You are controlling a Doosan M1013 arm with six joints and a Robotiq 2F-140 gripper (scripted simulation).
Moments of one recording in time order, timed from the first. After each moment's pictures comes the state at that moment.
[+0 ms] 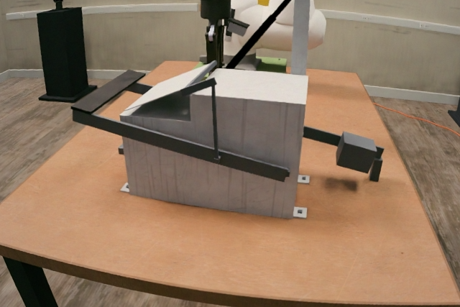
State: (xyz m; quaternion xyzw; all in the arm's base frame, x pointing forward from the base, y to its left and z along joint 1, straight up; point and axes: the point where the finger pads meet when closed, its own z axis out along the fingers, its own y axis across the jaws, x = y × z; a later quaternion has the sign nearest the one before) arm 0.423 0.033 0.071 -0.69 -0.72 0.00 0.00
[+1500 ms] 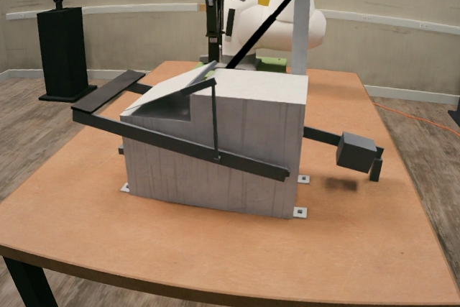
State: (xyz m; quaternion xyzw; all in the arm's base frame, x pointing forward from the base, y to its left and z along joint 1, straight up) arm 0.424 0.033 0.157 -0.69 -0.72 0.00 0.00
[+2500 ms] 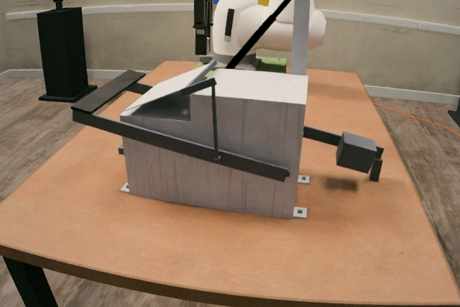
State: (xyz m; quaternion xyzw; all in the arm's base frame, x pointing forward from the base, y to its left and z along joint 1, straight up) arm 0.453 0.009 0.181 -0.69 -0.72 0.01 -0.01
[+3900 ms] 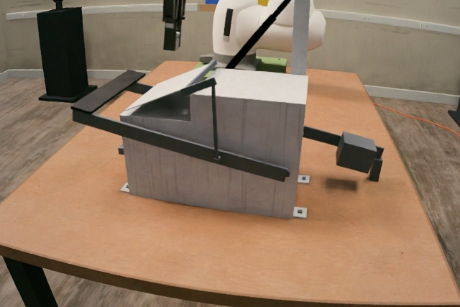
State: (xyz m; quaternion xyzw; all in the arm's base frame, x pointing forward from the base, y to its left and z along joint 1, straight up) arm 0.519 -0.047 0.205 -0.69 -0.72 0.03 -0.03
